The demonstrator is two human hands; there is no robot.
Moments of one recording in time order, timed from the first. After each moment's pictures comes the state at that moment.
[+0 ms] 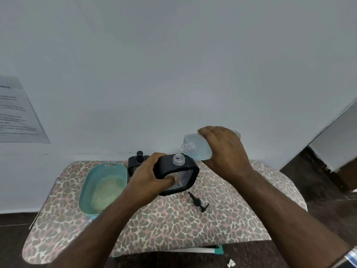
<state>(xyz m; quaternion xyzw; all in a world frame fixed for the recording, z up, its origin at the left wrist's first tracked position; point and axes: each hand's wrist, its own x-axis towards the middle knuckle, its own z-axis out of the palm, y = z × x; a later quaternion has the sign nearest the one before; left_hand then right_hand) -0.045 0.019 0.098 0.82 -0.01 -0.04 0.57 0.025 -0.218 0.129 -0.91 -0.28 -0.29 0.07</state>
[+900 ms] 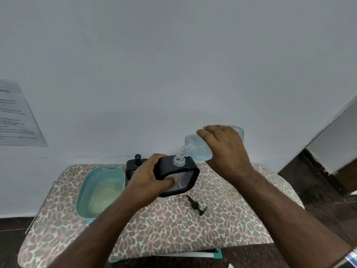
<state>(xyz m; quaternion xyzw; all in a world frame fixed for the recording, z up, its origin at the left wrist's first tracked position) -0.042 0.014 0.102 0.83 -0.02 -0.03 0.56 0.036 -0.229 0.127 -0.91 -0.27 -0.31 0.05</state>
